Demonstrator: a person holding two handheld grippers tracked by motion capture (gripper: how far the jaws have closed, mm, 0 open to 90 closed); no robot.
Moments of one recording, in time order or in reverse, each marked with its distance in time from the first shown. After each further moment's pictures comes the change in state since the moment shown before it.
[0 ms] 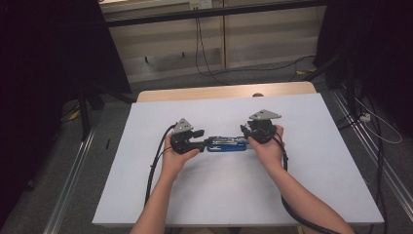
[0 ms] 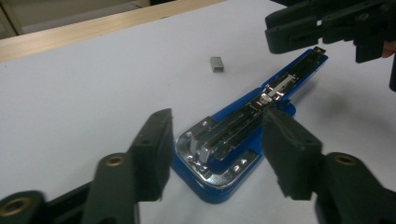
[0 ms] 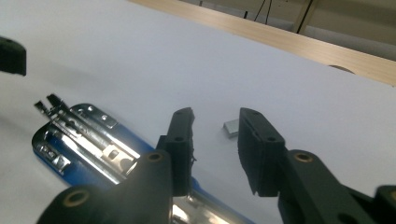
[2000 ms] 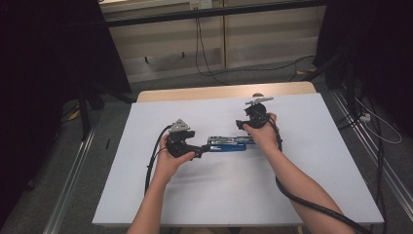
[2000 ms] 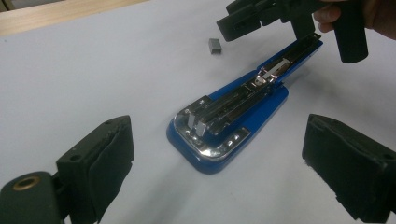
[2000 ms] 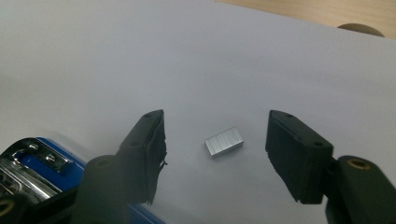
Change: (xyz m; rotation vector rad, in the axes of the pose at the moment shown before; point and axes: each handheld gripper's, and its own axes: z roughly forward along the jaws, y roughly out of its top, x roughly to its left) left arm 0.000 0.002 -0.013 0.068 -0.023 -0.017; right arm -0.022 0.021 0.051 0.200 0.004 0.128
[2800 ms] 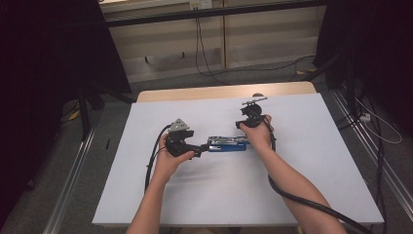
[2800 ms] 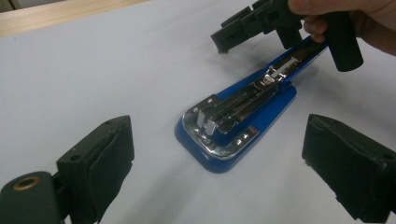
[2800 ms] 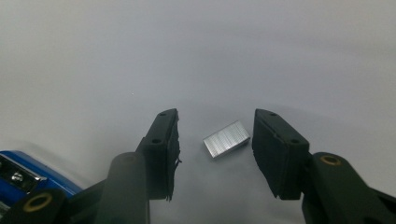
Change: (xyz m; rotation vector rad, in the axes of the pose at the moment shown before) left arm 0.004 0.000 0.000 0.001 0.012 0.001; right arm 0.005 0.001 0.022 0.077 -0.045 0.070
